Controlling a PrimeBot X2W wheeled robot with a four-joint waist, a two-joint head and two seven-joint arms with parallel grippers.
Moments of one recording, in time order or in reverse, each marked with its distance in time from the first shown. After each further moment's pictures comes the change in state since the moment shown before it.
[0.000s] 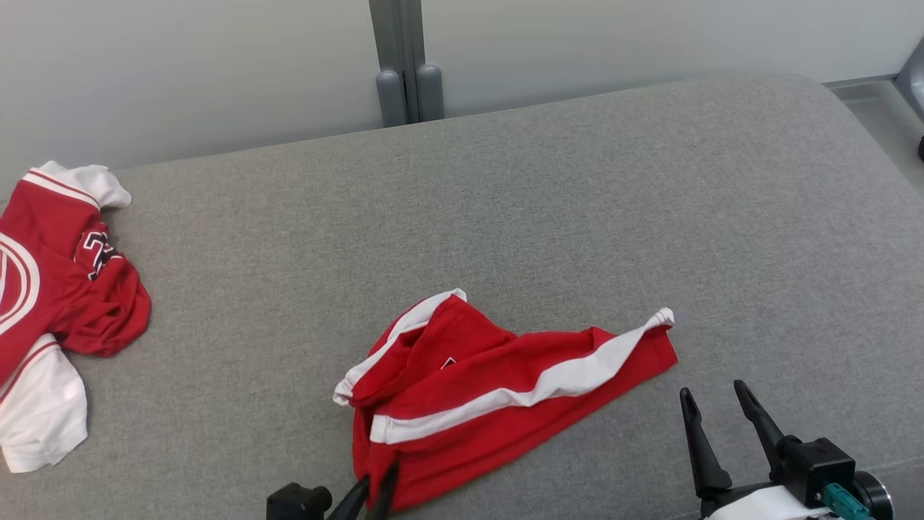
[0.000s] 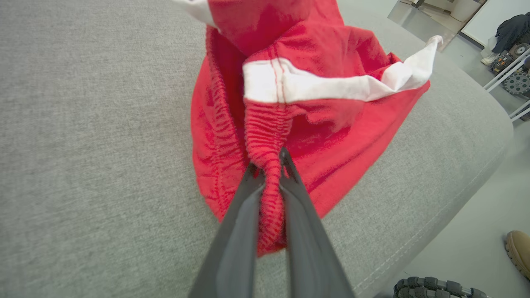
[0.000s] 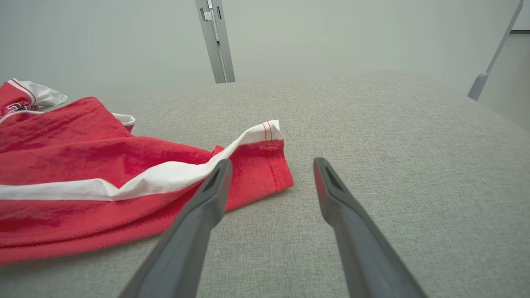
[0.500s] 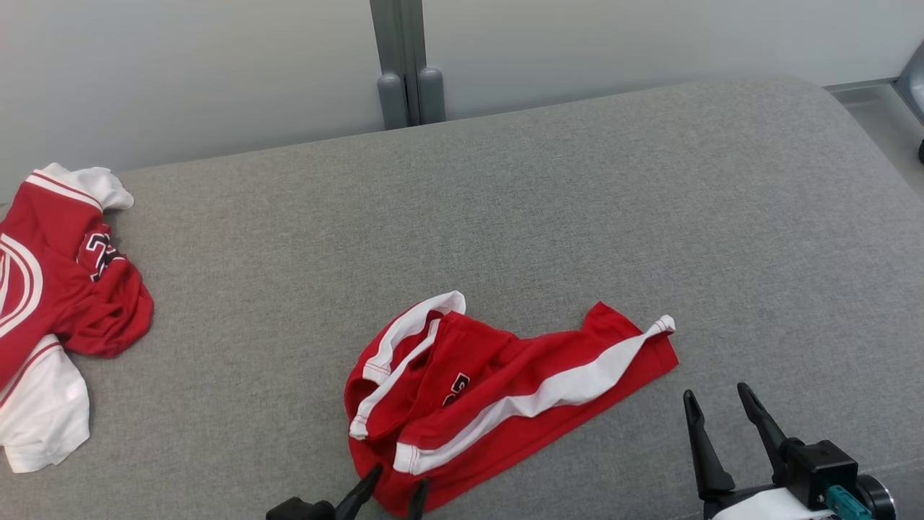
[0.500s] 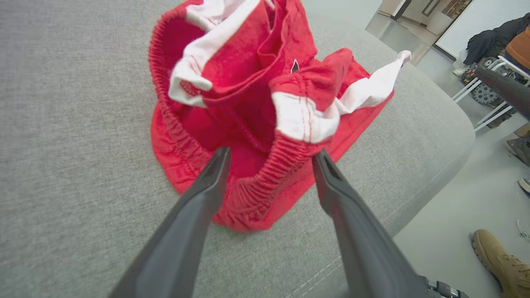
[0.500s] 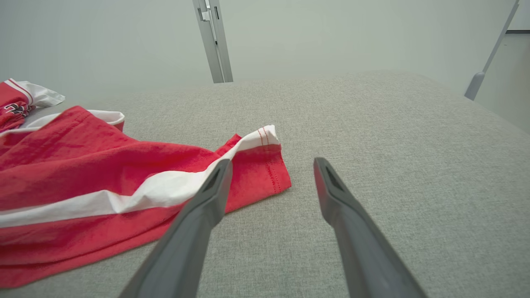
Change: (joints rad) left arm 0.061 0.031 -0.028 -0.104 -0.043 -0.011 0.000; right arm 0.005 0.000 -0.009 0.002 0.000 0.000 0.000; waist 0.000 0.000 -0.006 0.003
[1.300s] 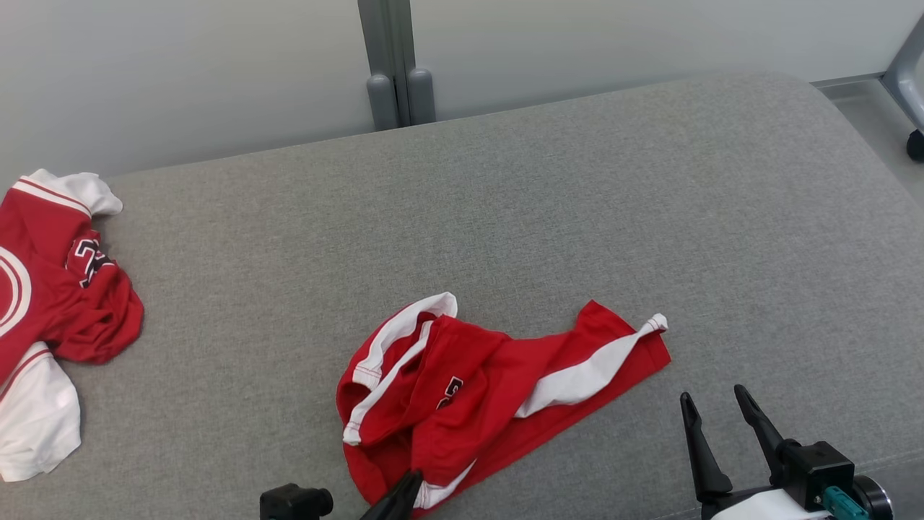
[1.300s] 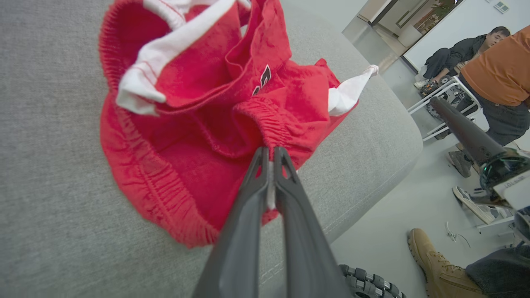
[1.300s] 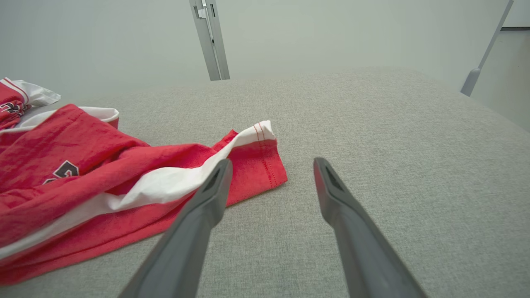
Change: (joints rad) left arm -0.005 0.055 -0.060 -0.125 -0.235 -0.001 0.114; right arm 0.000 0.000 0.008 0.006 0.000 0.000 0.000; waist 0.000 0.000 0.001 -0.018
